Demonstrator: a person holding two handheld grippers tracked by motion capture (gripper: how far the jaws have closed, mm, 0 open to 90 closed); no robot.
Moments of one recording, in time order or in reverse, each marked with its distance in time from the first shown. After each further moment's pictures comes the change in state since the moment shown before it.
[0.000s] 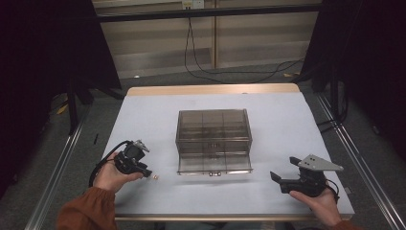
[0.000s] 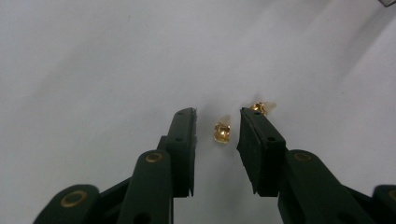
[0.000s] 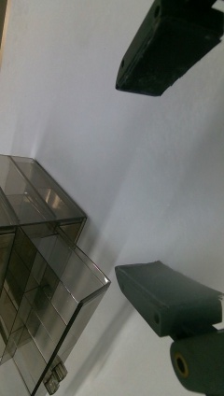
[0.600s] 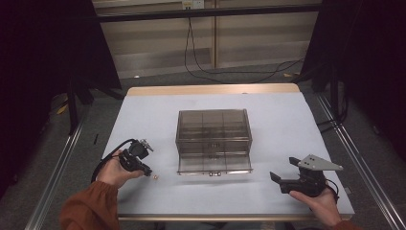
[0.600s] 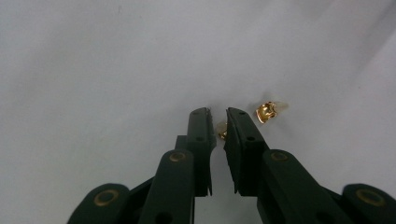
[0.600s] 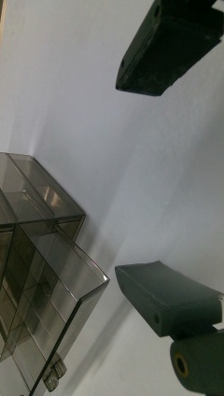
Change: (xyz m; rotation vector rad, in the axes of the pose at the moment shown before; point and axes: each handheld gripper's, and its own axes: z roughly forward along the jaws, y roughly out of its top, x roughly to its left) left arm 0.005 0.010 0.010 0.083 -0.016 0.023; right arm 0.000 0.000 0.001 0.004 0.014 0.006
